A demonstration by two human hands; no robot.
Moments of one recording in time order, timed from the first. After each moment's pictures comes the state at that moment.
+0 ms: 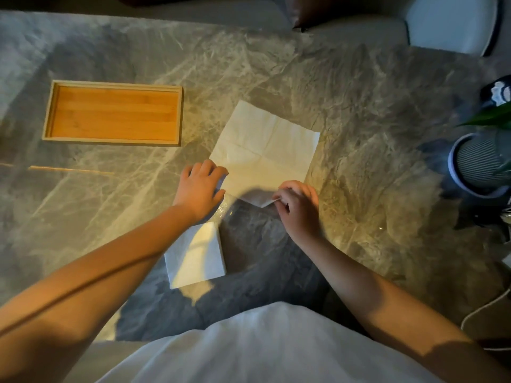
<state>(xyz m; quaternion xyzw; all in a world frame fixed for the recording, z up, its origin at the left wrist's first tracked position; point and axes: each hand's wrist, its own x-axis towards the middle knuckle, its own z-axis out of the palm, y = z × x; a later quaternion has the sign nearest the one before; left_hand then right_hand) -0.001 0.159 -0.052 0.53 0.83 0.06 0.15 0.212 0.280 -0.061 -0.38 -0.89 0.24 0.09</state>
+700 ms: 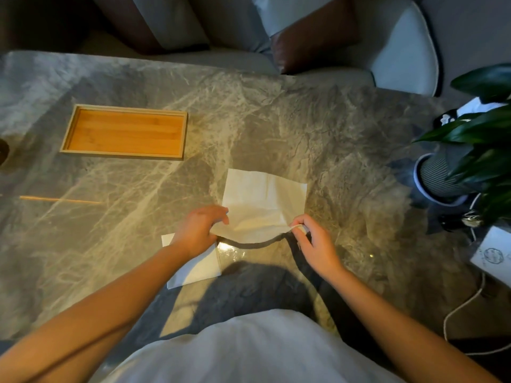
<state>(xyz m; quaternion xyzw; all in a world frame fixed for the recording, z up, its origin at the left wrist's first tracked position) 0.048 0.104 -0.037 0.52 0.79 0.21 0.26 0.294 0.262 -0.024 -0.33 -0.82 0.44 0.13</state>
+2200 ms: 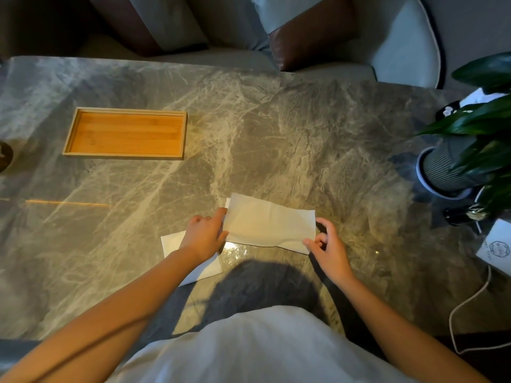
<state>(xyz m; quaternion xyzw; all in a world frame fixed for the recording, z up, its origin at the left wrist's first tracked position) 0.068 0.105 -0.042 0.50 0.82 0.10 0.26 0.330 0.259 -0.050 -0.49 -0.72 0.48 0.10</state>
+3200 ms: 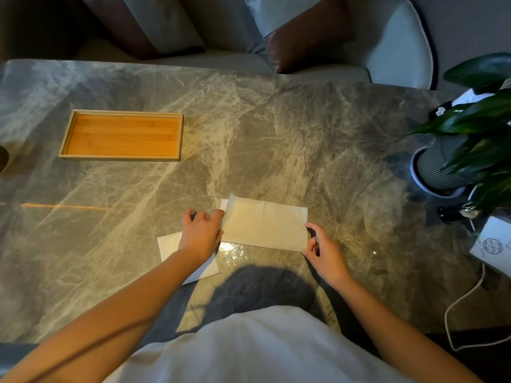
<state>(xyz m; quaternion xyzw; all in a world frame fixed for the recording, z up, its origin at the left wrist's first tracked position) 0.072 0.106 -0.044 0.50 0.84 -0.01 0.18 0.335 0.258 -0.051 -0.46 -0.80 0.38 0.00</state>
